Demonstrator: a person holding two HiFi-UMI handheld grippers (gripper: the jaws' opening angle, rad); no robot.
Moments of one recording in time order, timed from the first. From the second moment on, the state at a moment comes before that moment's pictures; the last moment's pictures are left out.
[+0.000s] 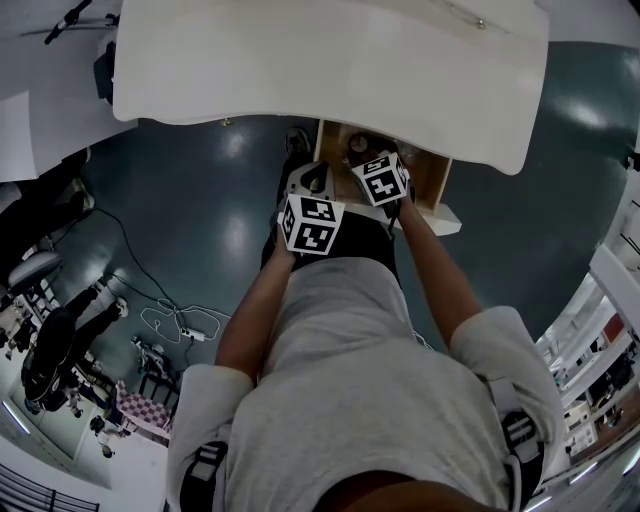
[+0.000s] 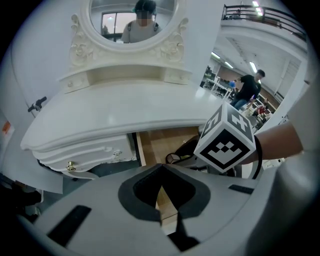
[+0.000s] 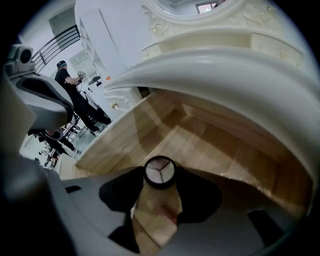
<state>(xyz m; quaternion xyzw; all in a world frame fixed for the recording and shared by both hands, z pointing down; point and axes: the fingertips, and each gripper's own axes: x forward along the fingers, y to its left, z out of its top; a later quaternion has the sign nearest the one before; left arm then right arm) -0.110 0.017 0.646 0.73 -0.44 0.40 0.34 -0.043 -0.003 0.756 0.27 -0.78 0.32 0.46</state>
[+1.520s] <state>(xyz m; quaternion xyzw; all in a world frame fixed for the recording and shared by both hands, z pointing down) -0.114 0.031 0.445 0.80 -0.54 0.17 0.18 0.003 0.046 0.428 0.58 -0.79 0.14 0.15</state>
